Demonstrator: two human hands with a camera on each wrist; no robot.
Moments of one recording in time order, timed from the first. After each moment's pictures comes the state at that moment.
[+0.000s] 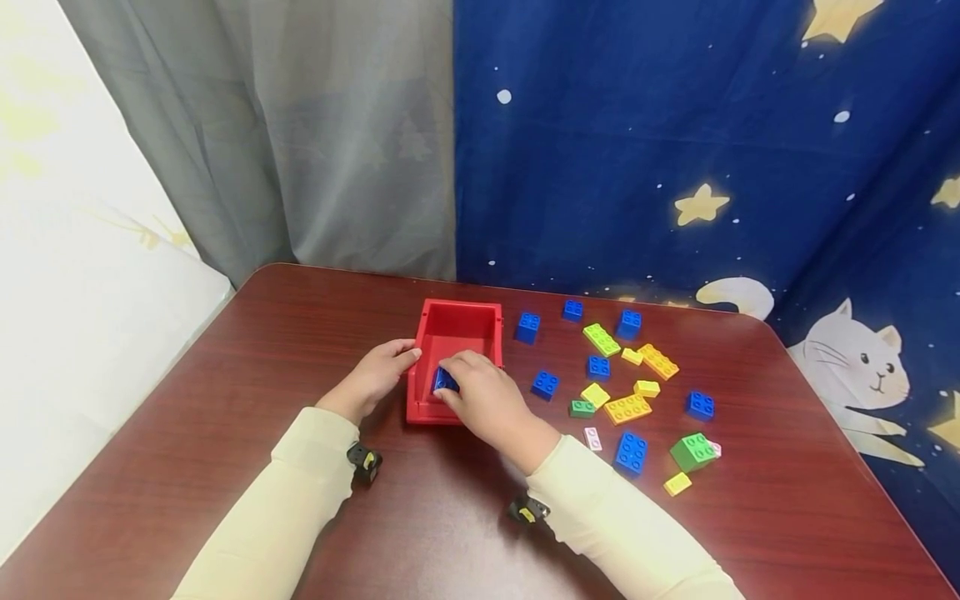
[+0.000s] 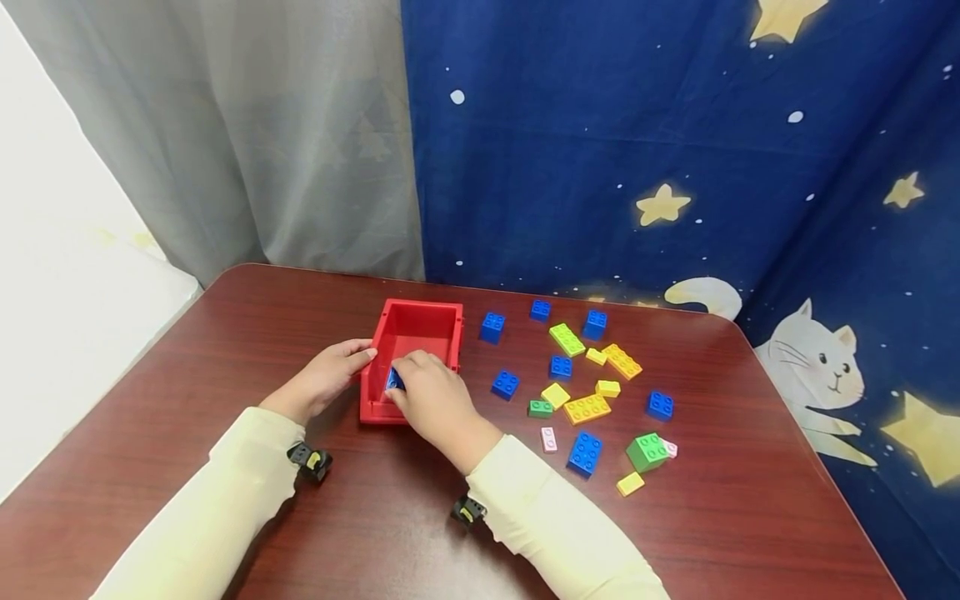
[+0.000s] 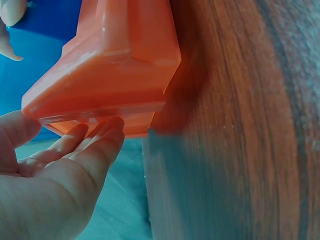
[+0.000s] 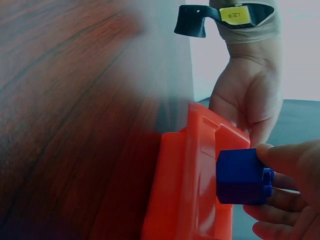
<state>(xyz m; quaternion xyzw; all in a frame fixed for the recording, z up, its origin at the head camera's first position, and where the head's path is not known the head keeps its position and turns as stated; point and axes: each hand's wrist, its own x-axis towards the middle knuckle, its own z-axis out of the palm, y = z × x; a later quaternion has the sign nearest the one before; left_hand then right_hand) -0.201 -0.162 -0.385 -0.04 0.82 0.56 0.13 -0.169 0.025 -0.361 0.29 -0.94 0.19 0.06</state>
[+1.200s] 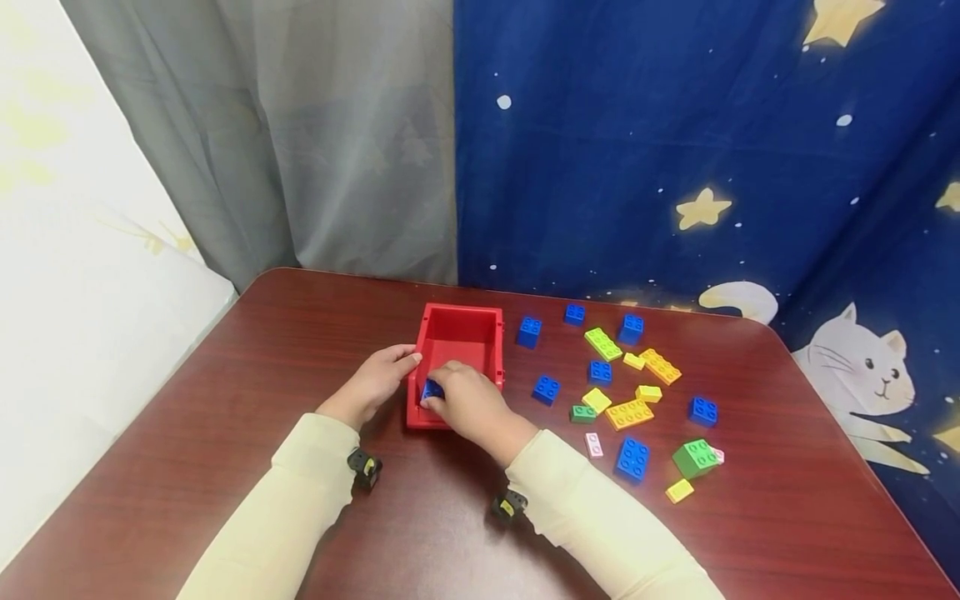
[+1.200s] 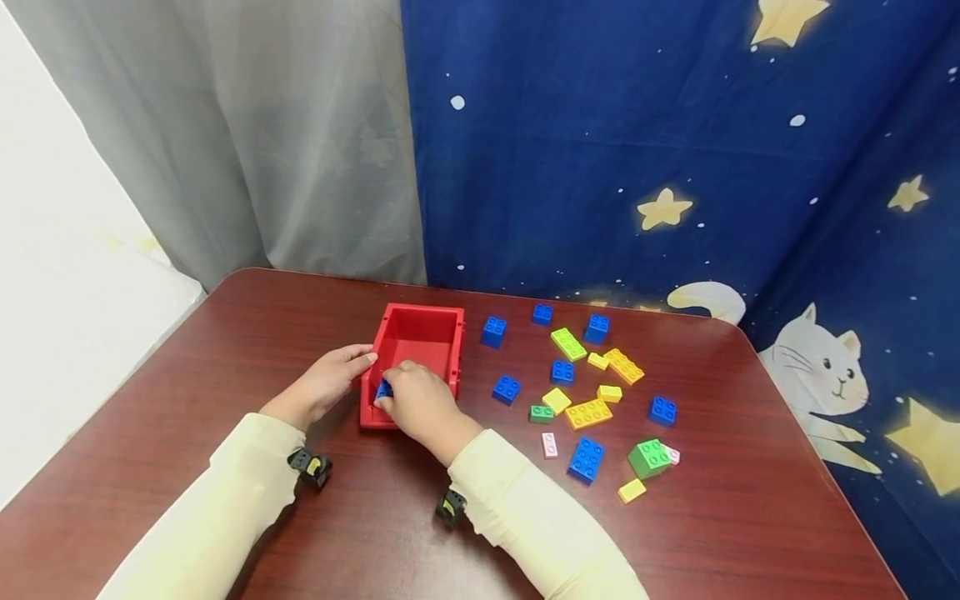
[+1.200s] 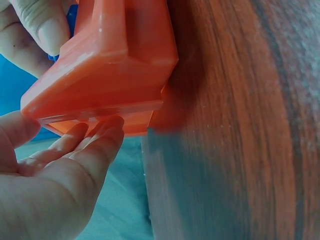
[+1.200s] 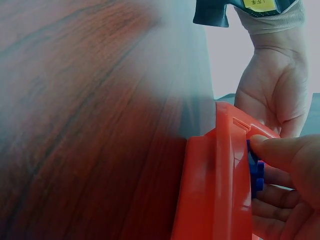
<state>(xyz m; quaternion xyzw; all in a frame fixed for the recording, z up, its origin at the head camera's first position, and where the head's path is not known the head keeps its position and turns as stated) -0.199 -0.161 -0.385 -0.05 0.82 0.55 0.13 -0.184 0.005 -0.376 0.28 -0.94 0.18 -0.01</state>
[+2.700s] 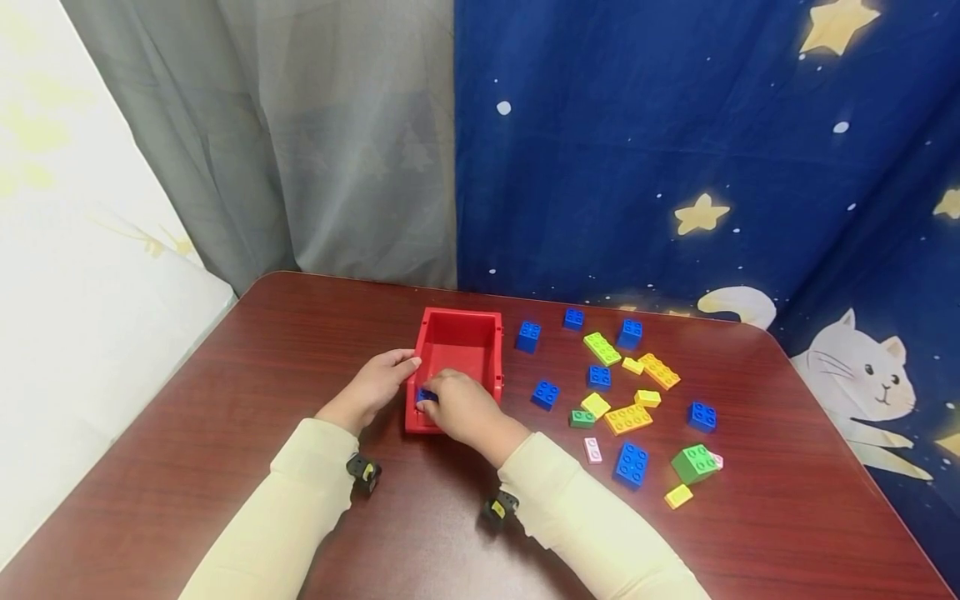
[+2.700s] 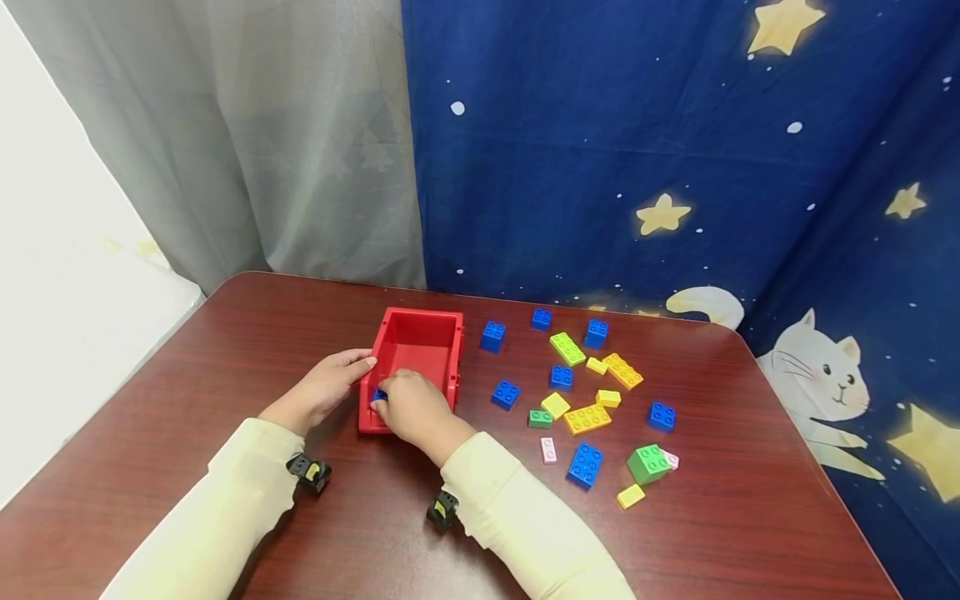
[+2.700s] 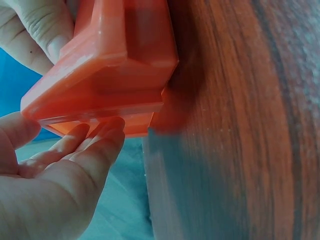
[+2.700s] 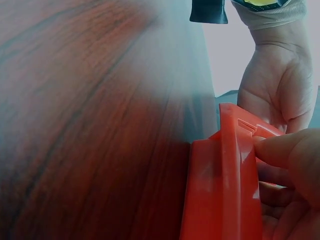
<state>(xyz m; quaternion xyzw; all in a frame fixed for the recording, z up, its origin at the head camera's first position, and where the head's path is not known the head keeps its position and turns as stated) -0.198 -0.161 -0.387 -0.05 0.82 0.56 0.12 -0.192 -0.002 -0.386 0.31 -0.94 0.17 -0.01</state>
